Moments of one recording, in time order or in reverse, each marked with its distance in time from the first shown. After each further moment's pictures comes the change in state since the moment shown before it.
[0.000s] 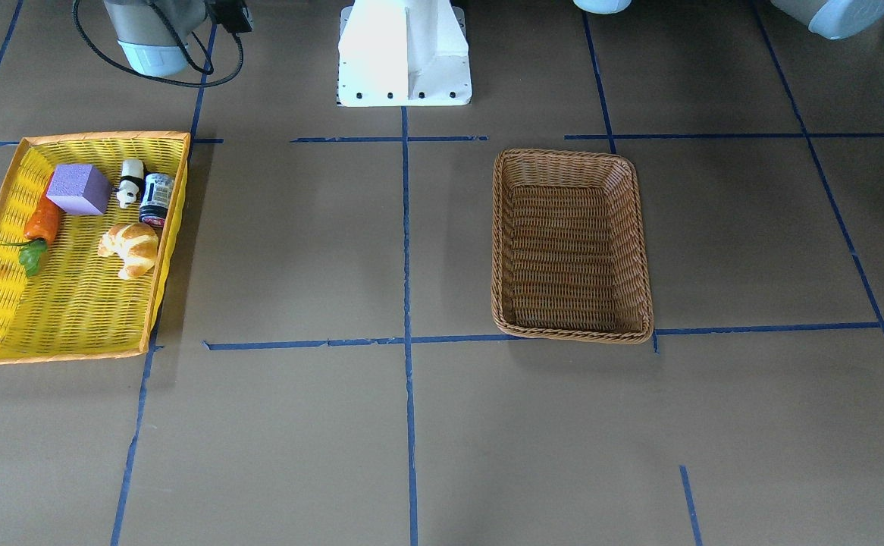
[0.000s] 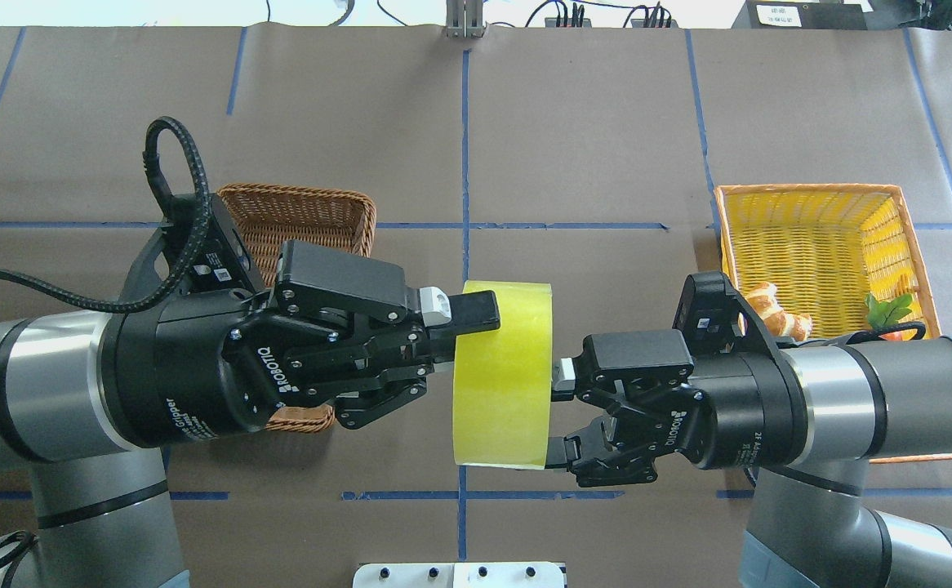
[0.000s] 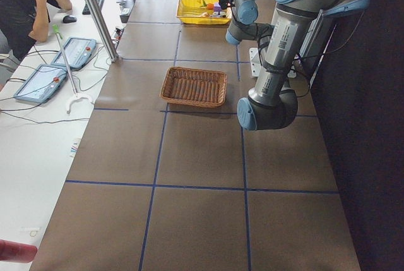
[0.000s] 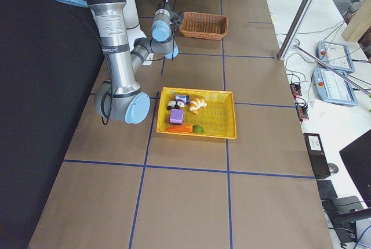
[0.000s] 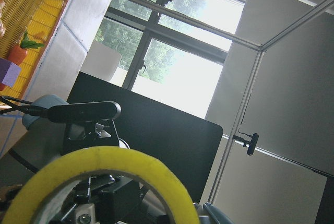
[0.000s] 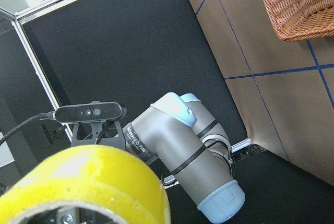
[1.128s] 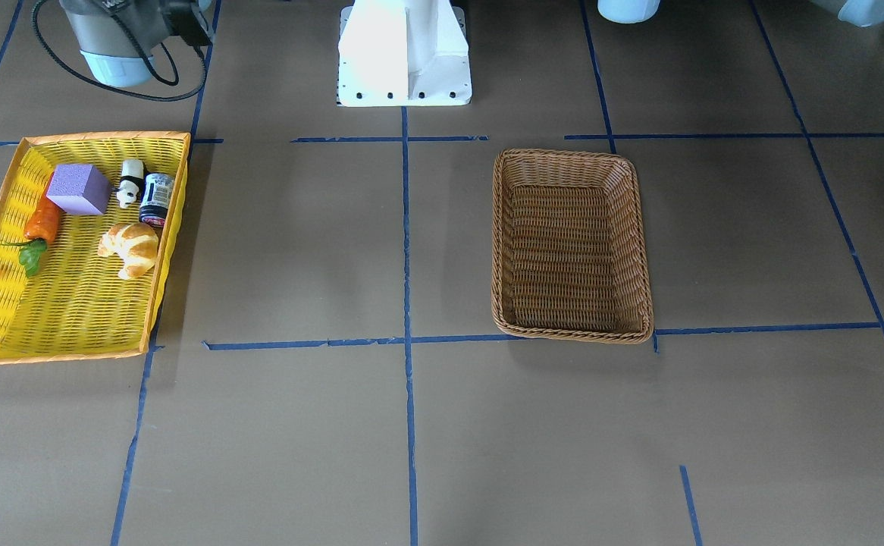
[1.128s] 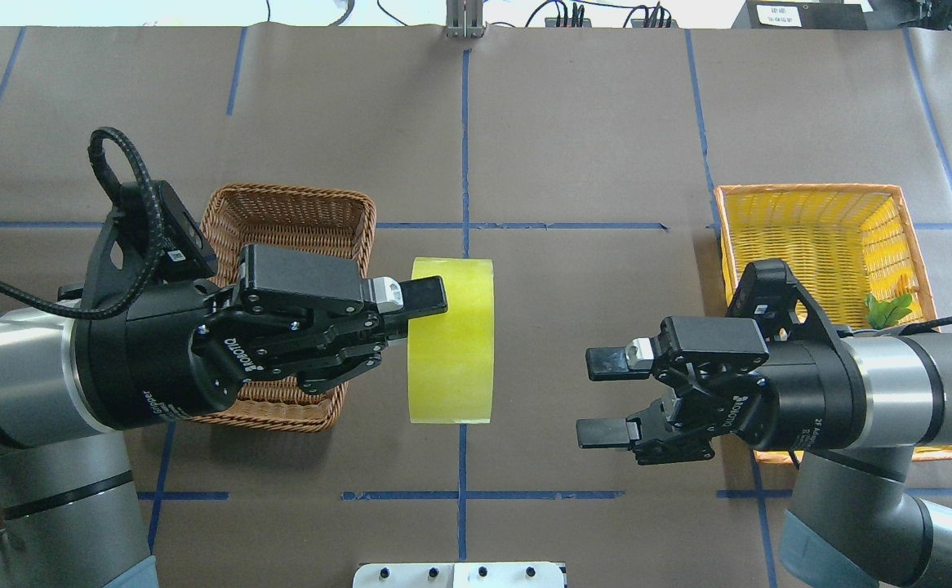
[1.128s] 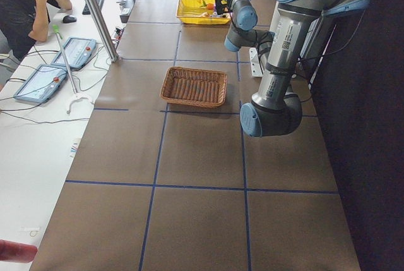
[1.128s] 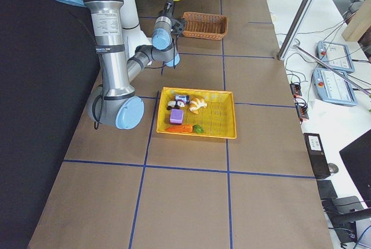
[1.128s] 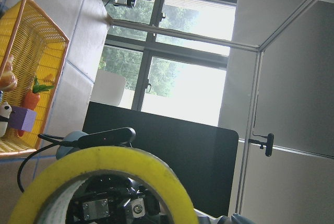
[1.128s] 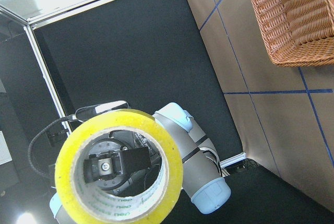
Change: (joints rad) left arm -0.030 0.090 -0.009 -0.002 0.024 0.166; right arm 0.061 -0.109 -0.003 0.100 0.006 -0.030
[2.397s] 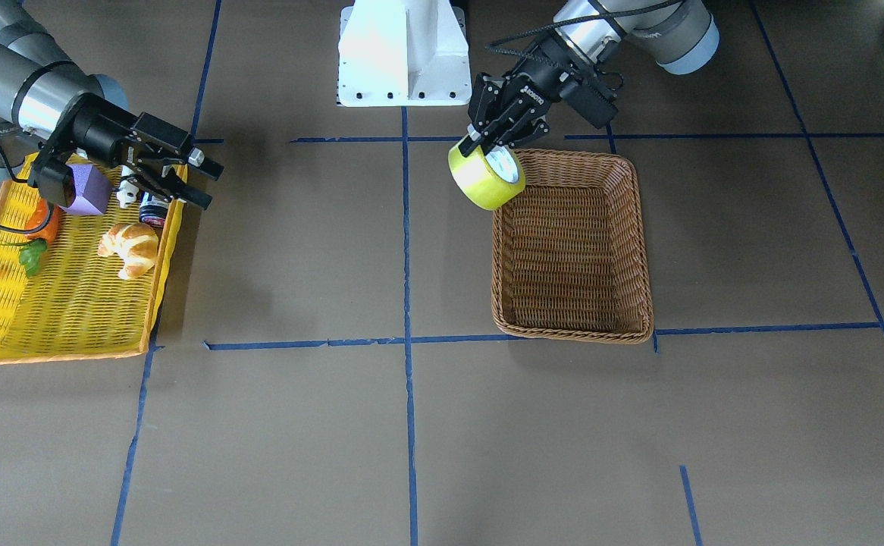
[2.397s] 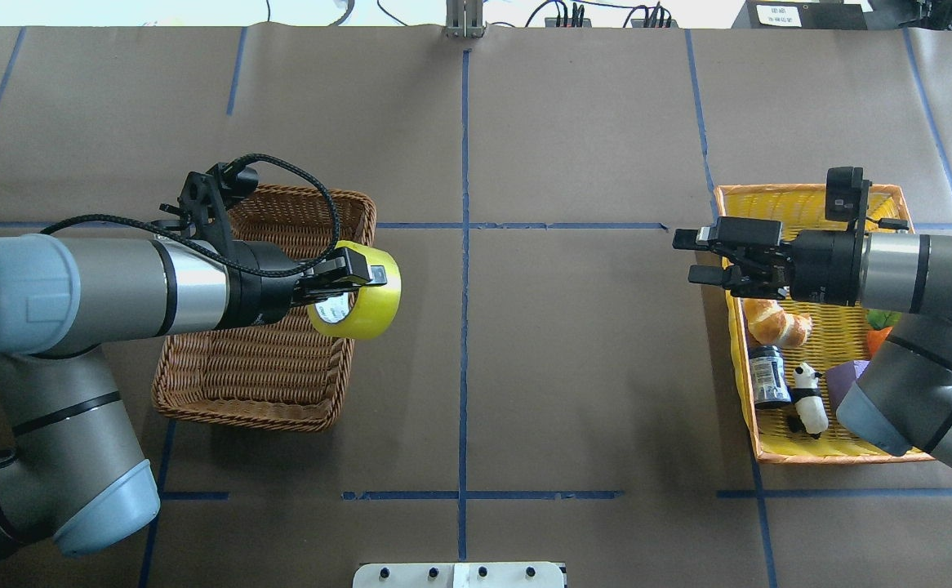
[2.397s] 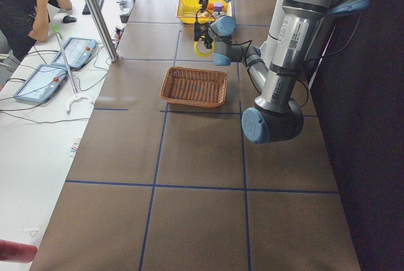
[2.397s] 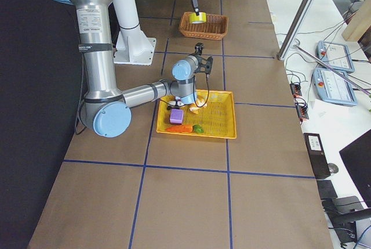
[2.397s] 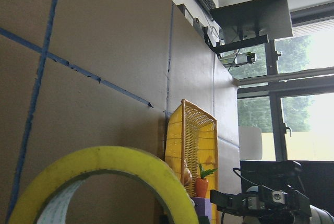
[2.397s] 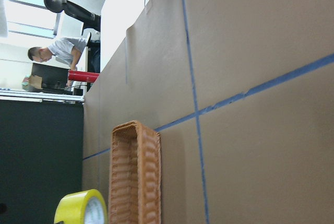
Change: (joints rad) left arm -0.139 0.053 0.140 0.665 -0.115 0.480; right arm 0.300 -0.055 -0.371 -0.131 0.071 -0.446
